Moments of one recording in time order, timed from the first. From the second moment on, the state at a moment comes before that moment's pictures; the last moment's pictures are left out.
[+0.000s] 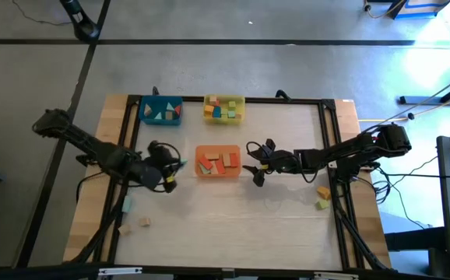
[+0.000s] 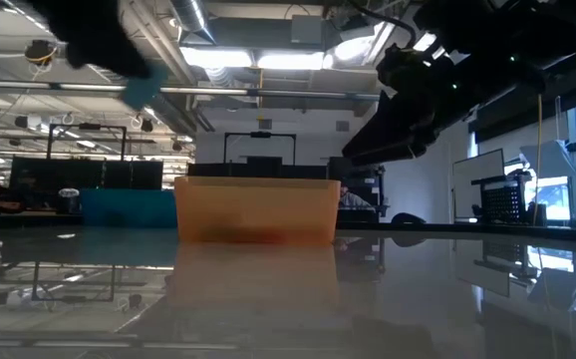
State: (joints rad) left arm -0.46 1.03 0.80 -0.66 -0.74 -0.73; right arm 0.08 1.45 0.59 0.36 0.33 0.26
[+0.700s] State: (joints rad) left arm -0.10 1.46 0.71 0.06 -0.55 -0.23; right arm 0.08 1.46 0.59 0.36 0.33 0.28
